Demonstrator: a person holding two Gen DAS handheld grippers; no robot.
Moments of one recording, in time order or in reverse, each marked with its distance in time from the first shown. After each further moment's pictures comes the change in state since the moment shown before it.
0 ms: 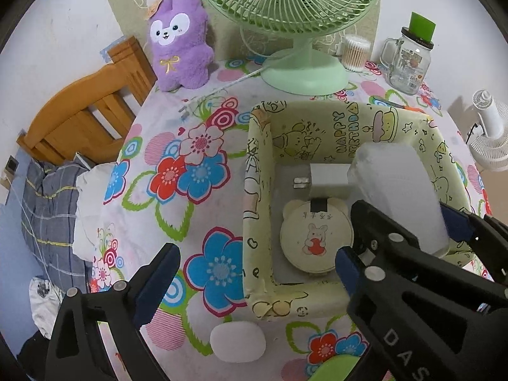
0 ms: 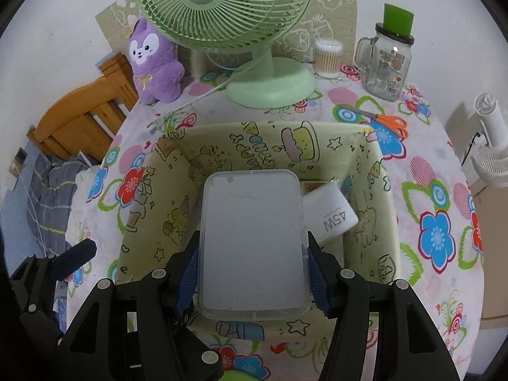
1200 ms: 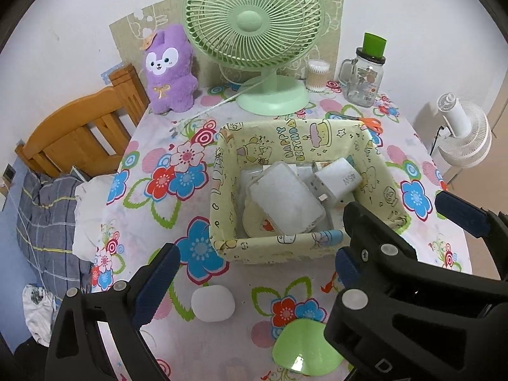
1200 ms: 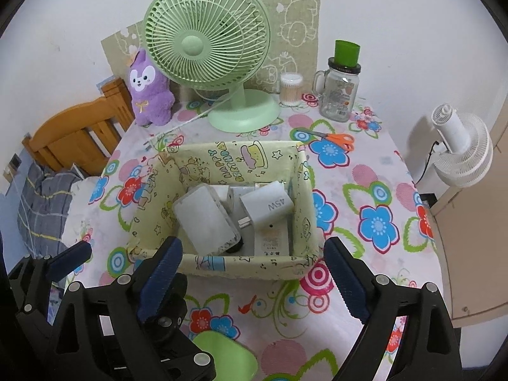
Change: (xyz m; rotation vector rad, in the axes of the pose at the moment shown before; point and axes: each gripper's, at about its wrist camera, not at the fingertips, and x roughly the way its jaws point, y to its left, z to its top) left arm -0.071 -0.021 -0.032 0.032 -0.103 -0.071; right arm -0.092 -0.015 -0.036 -0.002 -0.132 -0.102
